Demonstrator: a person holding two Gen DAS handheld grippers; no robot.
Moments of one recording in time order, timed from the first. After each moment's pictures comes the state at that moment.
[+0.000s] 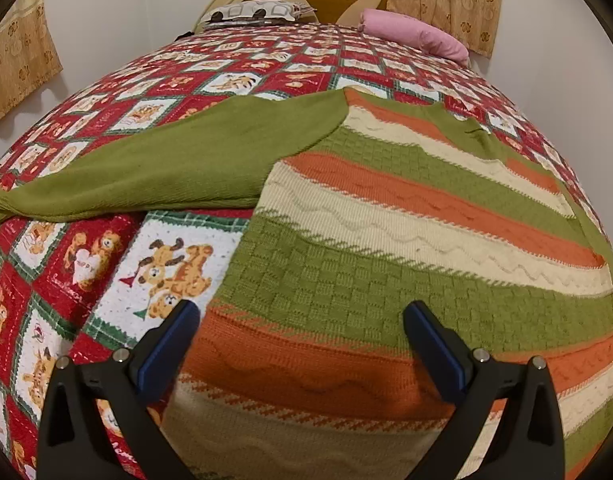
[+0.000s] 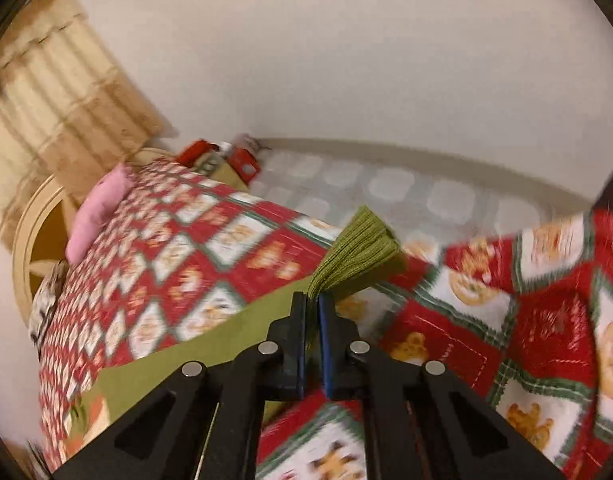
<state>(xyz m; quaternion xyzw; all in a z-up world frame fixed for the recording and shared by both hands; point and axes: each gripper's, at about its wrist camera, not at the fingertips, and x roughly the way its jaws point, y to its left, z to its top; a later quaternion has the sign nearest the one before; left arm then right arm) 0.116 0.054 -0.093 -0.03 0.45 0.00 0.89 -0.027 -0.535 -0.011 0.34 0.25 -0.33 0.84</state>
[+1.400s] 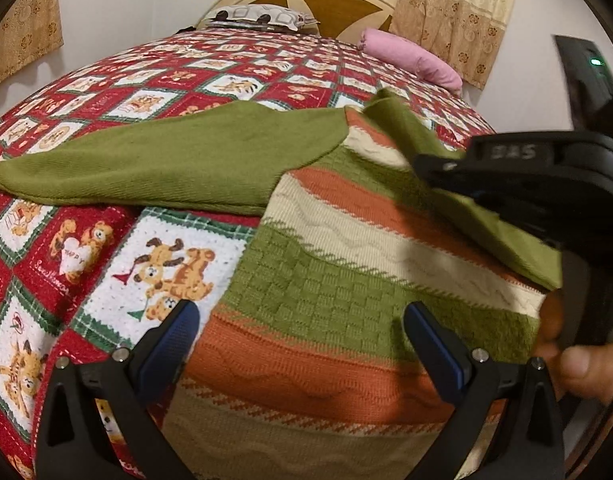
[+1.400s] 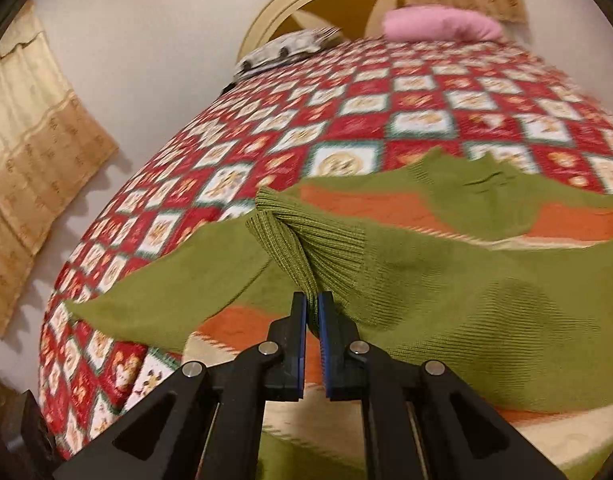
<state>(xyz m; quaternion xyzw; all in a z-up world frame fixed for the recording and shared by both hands) 0.116 0.073 -0.092 -0.10 0.43 -0.03 0.90 0.229 -0.039 -0.076 0.12 0.43 0.17 0.88</state>
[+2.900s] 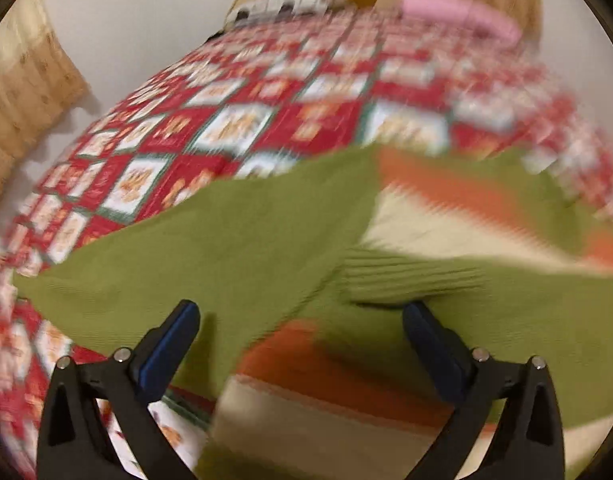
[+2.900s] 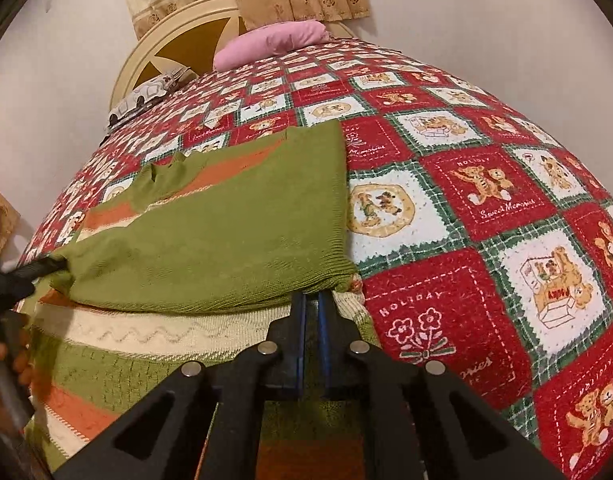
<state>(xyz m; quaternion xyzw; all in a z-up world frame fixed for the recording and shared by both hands) 0.244 0.023 -0.091 0.04 0.47 0.10 0.87 0.115 -0.277 -0.097 0.15 0.40 -0.08 0.90</state>
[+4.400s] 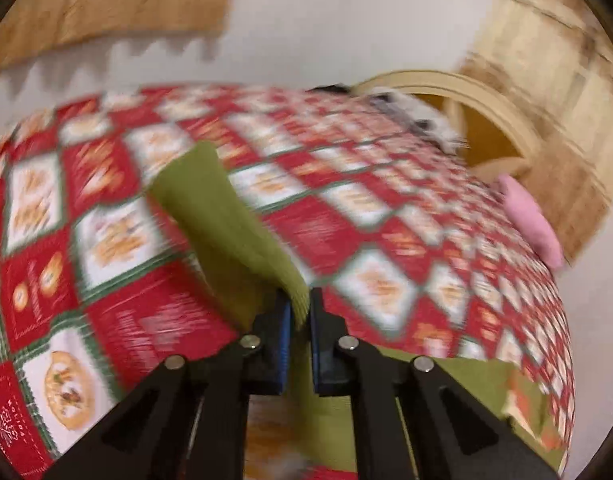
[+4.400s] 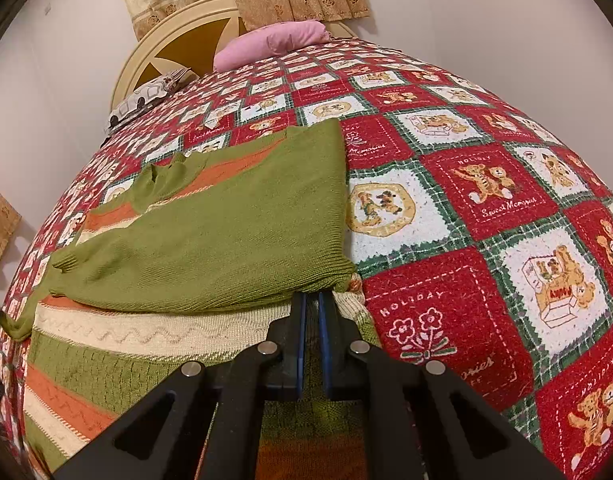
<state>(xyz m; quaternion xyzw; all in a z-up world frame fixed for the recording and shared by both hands) 0.185 0.302 -0.031 -0.25 0.31 0.15 0.91 0.114 -0.280 -0.098 0.16 0.40 -0.07 0.90</state>
